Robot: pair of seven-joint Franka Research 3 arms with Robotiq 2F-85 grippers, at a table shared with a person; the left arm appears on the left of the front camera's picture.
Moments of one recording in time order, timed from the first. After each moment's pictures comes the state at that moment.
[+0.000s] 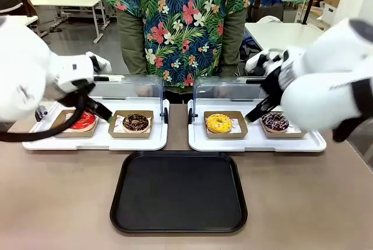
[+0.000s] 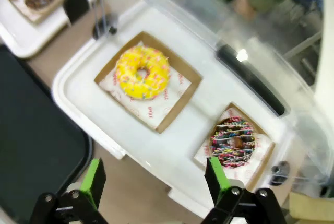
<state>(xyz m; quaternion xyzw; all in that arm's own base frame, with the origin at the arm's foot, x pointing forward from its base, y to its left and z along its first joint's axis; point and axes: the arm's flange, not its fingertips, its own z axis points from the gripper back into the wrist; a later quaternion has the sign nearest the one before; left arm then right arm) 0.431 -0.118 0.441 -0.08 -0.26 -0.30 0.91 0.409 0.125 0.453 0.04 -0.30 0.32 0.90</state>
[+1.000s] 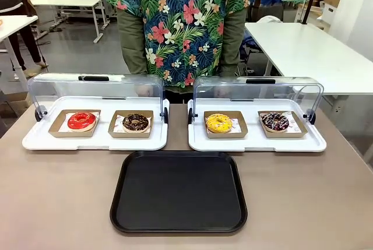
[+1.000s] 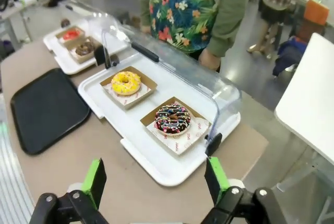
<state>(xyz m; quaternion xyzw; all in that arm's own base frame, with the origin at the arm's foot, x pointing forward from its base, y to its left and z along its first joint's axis) 0.431 0.186 0.490 -0.29 -0.34 -0.45 0.77 0.324 -0.215 0.491 0.23 -0.47 0.33 0.79</state>
